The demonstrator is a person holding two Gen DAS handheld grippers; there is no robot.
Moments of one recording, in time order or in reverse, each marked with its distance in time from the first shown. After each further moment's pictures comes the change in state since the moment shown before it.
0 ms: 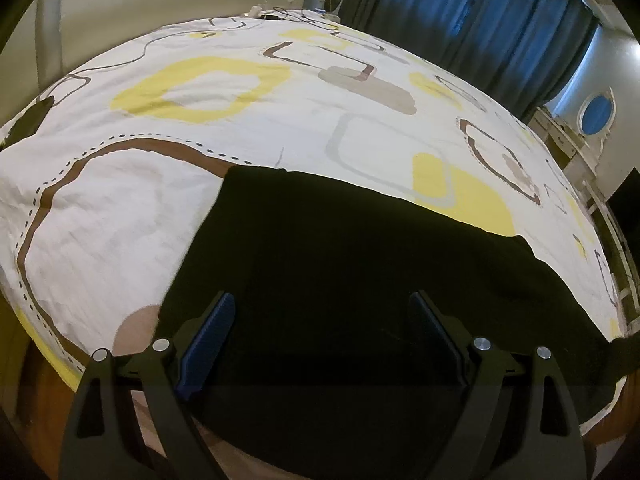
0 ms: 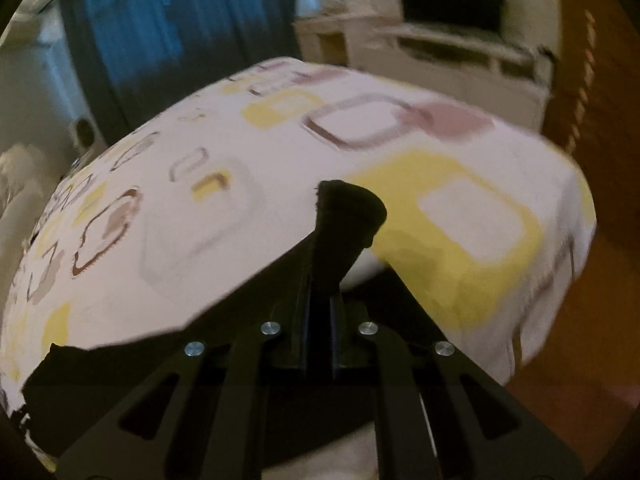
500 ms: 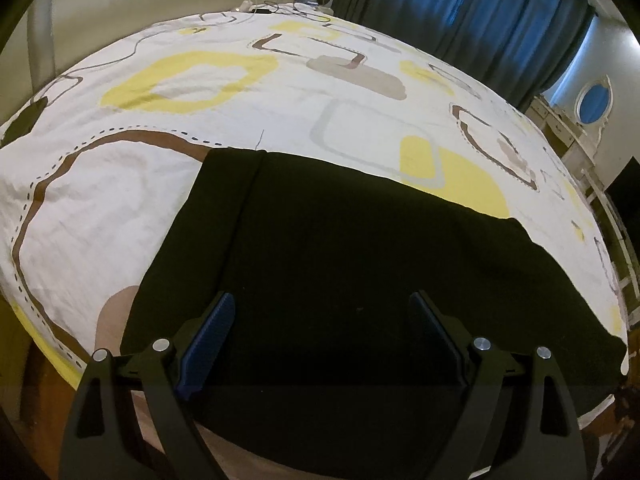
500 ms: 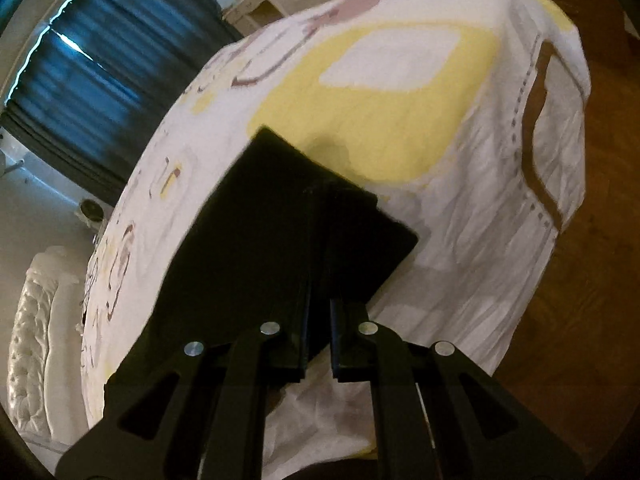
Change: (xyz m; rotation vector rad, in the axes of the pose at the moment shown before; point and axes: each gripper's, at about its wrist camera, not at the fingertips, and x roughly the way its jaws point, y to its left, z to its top) left arm 0.003 -0.011 -0.010 0.013 0.024 -0.003; right arm 0.027 -0.092 -0.058 0.358 0.060 0.136
